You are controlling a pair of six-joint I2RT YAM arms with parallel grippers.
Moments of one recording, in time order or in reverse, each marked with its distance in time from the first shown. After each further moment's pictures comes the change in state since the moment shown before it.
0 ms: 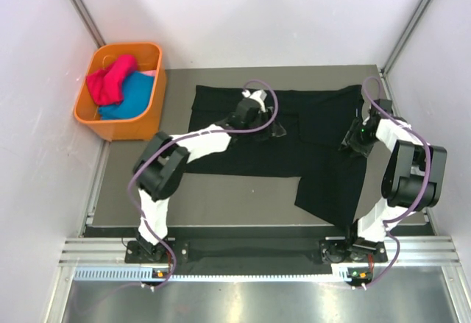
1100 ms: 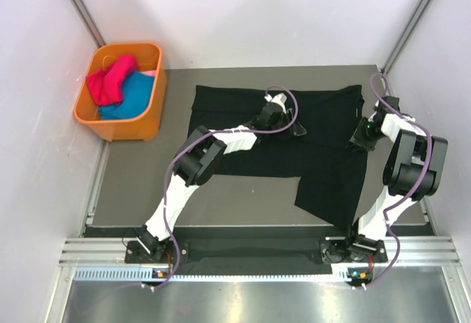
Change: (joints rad) left arm -0.062 0.458 0.385 0.154 0.020 -0.113; right arm -0.069 0.118 0.090 0.019 -0.048 -0.042
